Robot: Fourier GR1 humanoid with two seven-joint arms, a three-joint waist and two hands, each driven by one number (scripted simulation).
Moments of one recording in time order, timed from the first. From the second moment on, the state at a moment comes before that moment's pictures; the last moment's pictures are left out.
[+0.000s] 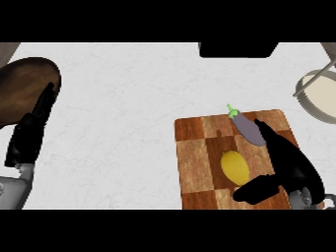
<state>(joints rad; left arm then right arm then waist) -0.17 0.44 -0.14 -1.43 0.03 0.26 0.05 -0.20 -0.47 0.47 -1.91 0.34 0.06 1.20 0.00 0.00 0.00</state>
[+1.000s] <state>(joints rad) -0.14 0.41 -0.09 -1.44 0.00 0.21 0.05 -0.14 -0.31 0.43 -1.76 0.45 0.10 1.14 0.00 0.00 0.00</state>
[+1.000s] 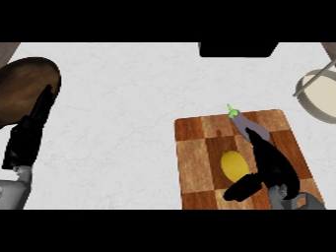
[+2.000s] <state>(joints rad) -0.14 0.37 -0.05 -1.45 -0.06 0.18 0.06 -0.18 -0.22 0.46 -1.59 0.50 0.19 1.03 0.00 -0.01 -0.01</state>
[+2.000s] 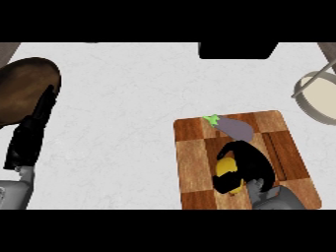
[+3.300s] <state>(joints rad) -0.15 0.34 0.00 -1.45 -0.09 0.15 0.08 -0.11 -0.41 0.25 -2.09 0.51 0.10 0.49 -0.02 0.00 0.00</state>
